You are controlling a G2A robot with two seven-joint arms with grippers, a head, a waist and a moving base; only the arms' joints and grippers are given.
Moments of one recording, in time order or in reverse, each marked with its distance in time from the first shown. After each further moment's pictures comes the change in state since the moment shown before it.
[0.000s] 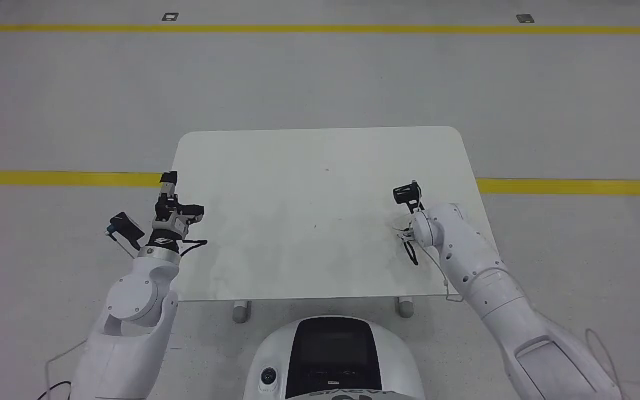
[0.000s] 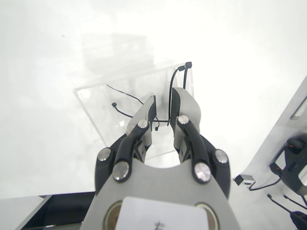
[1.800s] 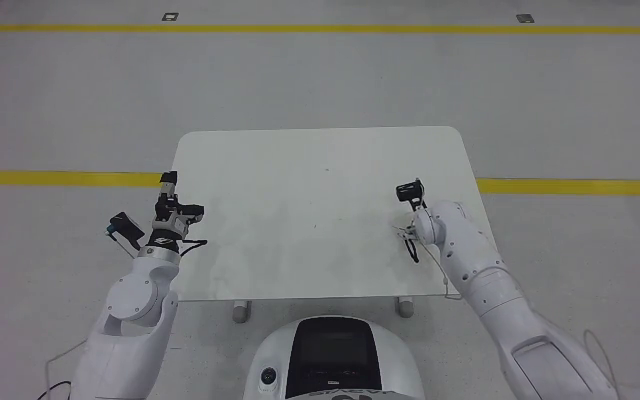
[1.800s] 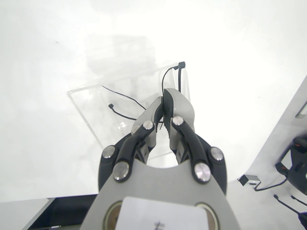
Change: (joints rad) left arm 0.000 0.000 0.000 0.000 0.000 0.000 0.000; right arm -0.013 -0.021 0.065 0.003 -0.031 -0.014 -0.002
